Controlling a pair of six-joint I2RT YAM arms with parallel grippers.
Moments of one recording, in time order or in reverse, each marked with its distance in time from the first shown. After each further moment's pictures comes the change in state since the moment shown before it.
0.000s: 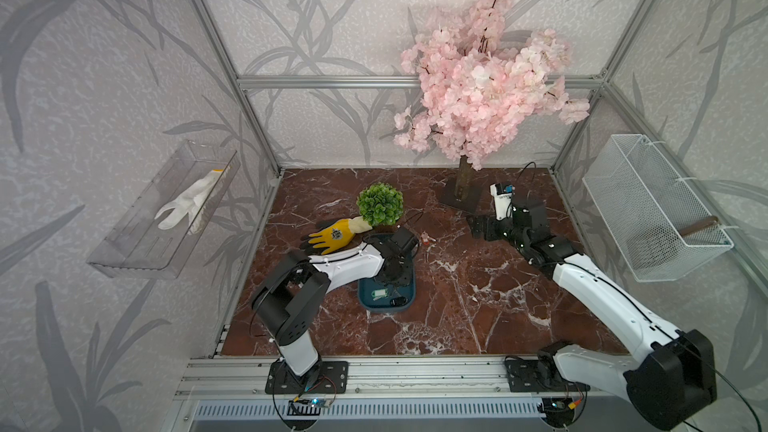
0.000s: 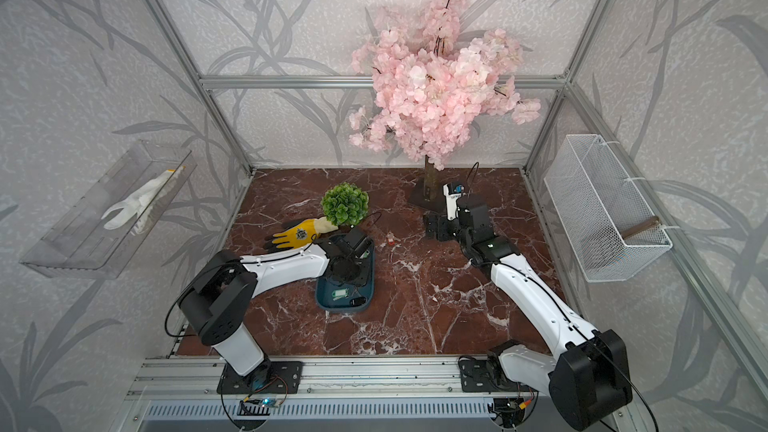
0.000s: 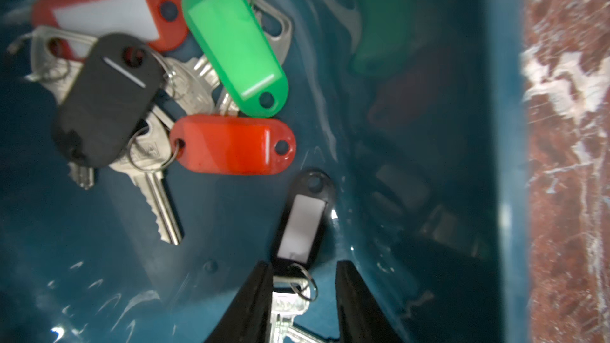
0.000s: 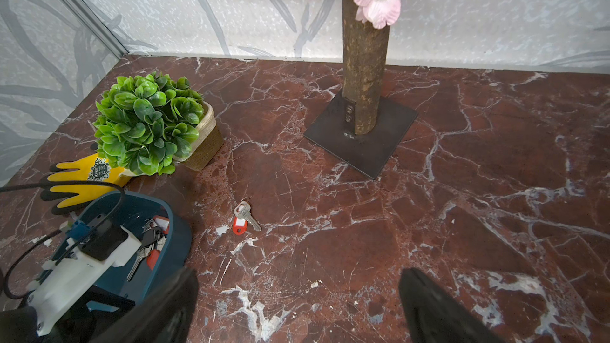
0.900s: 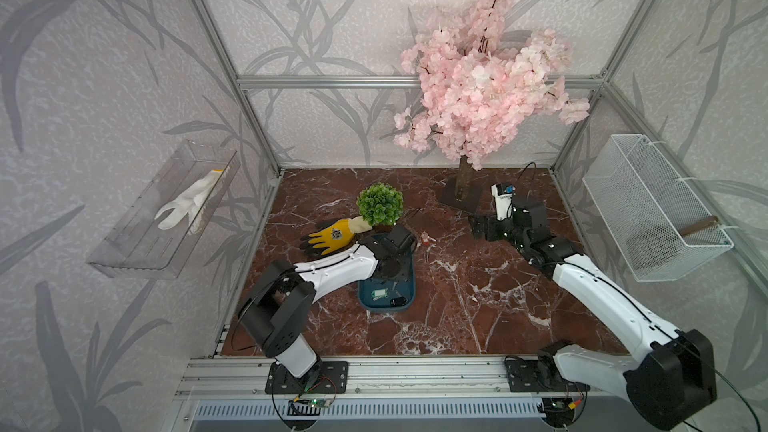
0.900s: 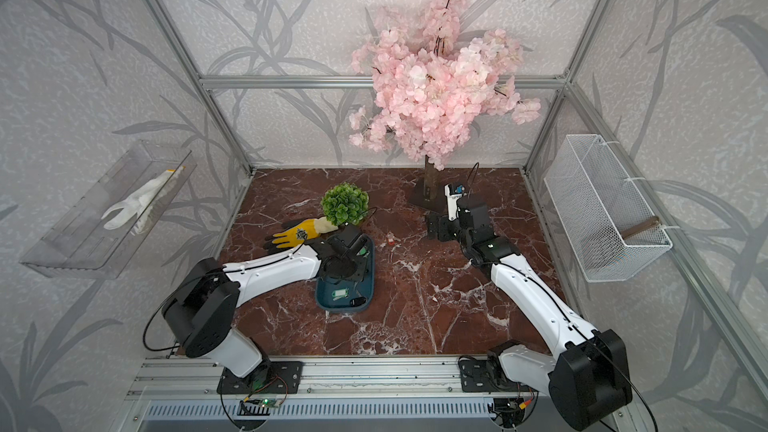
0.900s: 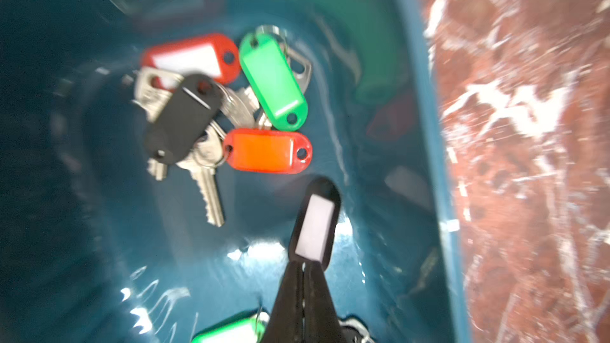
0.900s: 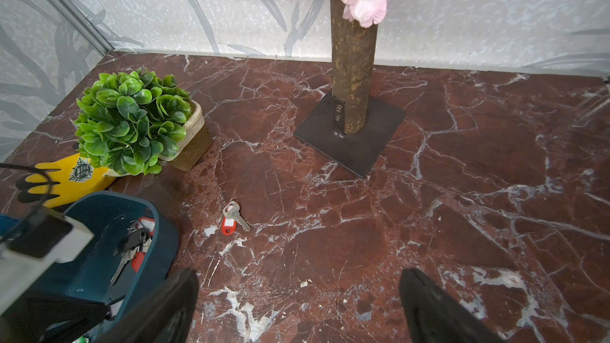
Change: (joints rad) left arm 0.000 -0.142 -0.005 -0.026 -0.077 0.000; right arm -0.006 -0.012 -0.007 0.000 0.040 -0.019
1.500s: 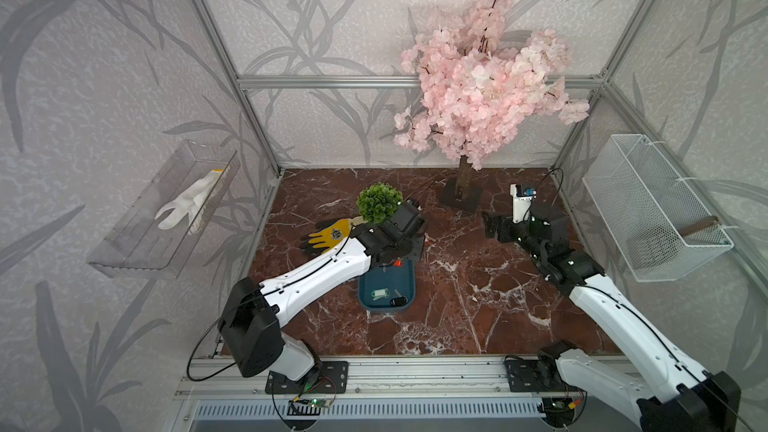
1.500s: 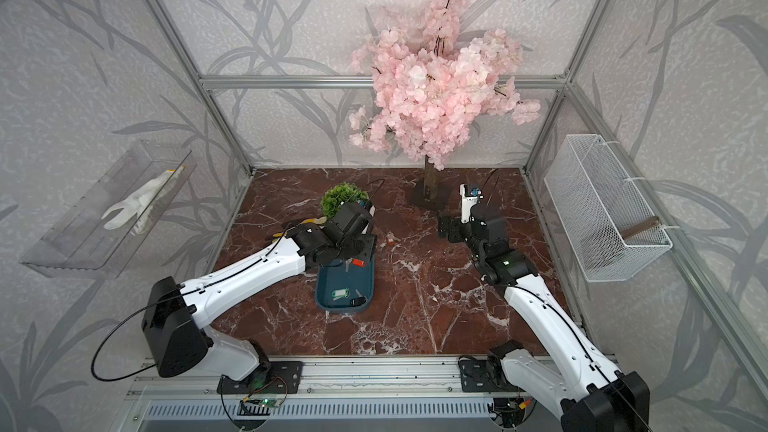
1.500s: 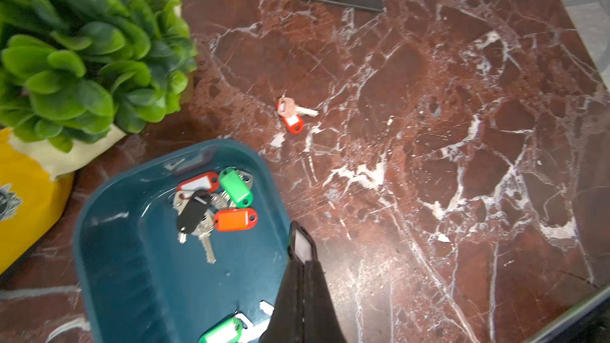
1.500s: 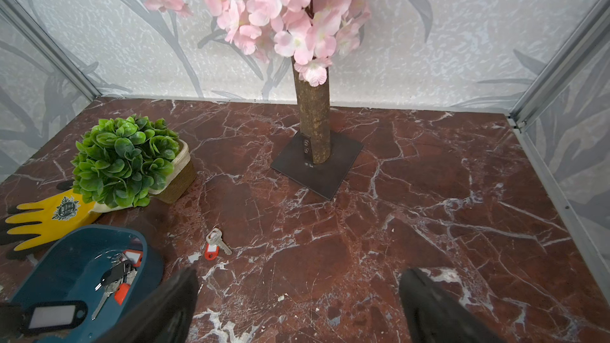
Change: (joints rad) left arm -0.097 -0.045 0.288 -0.084 -0.060 0.089; right arm -0.009 -0.180 -0.055 0.008 0.106 -0.008
